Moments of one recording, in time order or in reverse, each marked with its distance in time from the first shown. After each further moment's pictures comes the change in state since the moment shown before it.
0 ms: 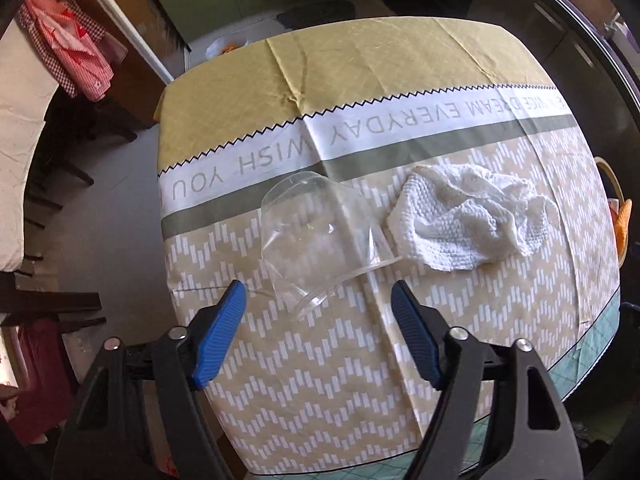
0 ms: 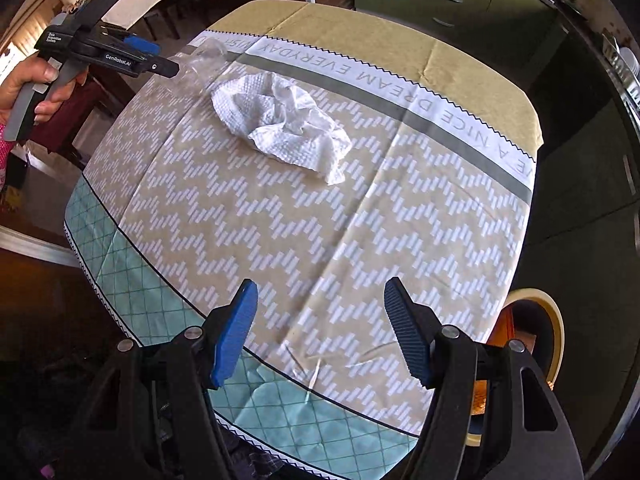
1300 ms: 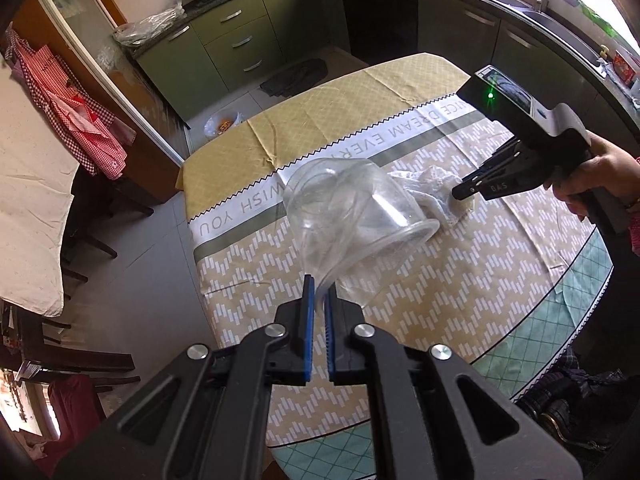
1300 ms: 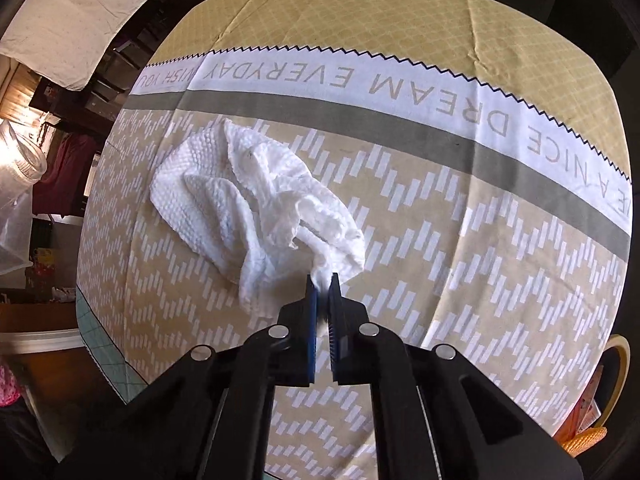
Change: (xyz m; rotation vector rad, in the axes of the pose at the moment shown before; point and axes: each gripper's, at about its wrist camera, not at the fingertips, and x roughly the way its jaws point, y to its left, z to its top) left arm -0.105 -0.047 -0.066 0.153 -0.229 0.062; right arm 0.108 -0.022 0.109 0.208 0.069 0.163
